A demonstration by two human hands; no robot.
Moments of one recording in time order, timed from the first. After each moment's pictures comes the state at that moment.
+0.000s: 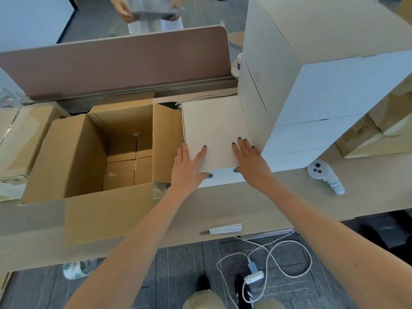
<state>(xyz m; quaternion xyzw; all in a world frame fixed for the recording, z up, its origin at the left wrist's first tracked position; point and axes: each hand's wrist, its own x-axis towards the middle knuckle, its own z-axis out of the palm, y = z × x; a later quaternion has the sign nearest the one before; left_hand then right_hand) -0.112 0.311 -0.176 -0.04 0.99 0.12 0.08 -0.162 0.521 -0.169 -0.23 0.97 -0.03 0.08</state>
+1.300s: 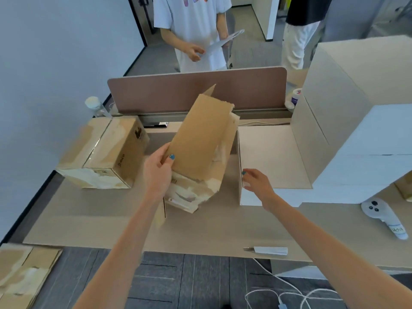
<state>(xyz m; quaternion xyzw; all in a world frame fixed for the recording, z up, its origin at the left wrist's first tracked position) -0.006 0.160 -0.028 -0.26 0.81 0.47 -0.22 -0.112 0.392 -0.124 0.02 0.74 -0.63 0.23</state>
